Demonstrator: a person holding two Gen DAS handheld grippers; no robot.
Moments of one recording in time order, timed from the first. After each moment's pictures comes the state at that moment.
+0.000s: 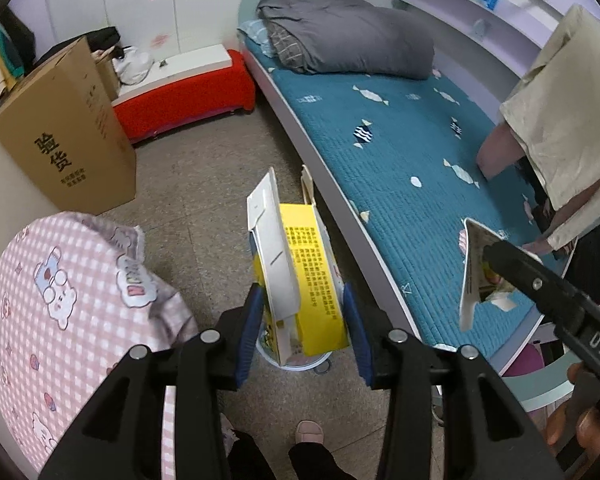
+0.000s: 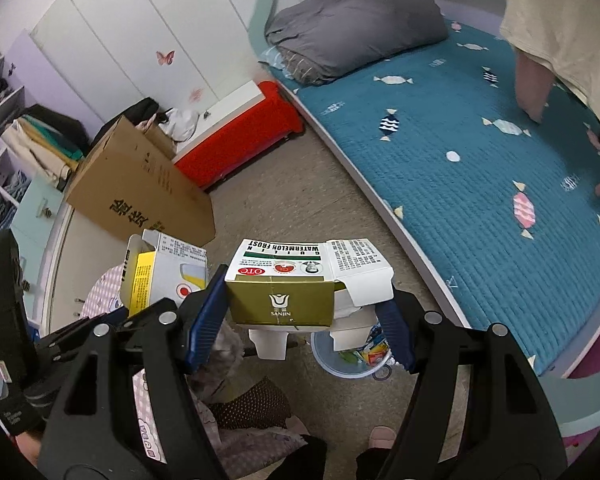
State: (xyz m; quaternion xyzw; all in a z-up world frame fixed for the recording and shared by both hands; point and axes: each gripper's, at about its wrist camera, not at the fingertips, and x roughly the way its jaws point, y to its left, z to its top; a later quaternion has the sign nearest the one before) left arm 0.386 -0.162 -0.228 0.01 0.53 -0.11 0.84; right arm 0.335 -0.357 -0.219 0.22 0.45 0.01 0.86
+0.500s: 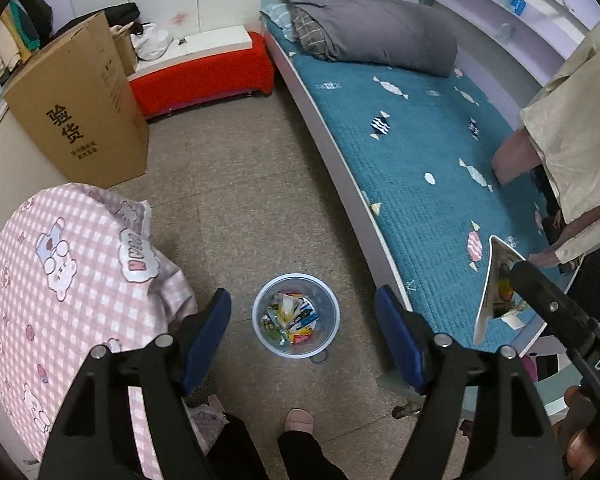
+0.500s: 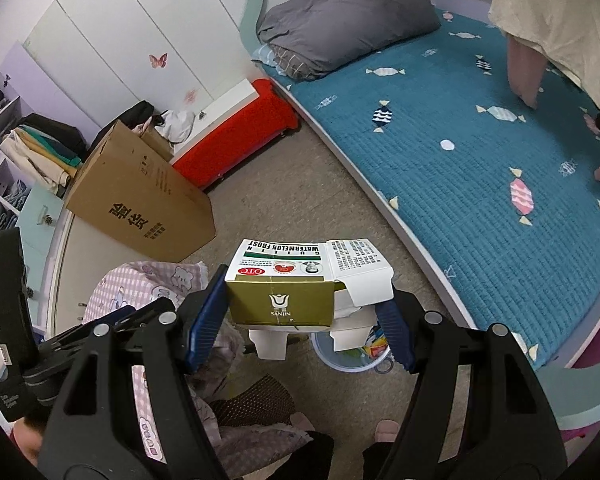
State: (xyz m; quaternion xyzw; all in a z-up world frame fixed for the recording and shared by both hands) left arm 0.385 -0.156 -0.237 -0.01 0.56 -0.07 0.83; right arm 0.328 -0.364 -0.229 0.24 0.46 0.01 0.86
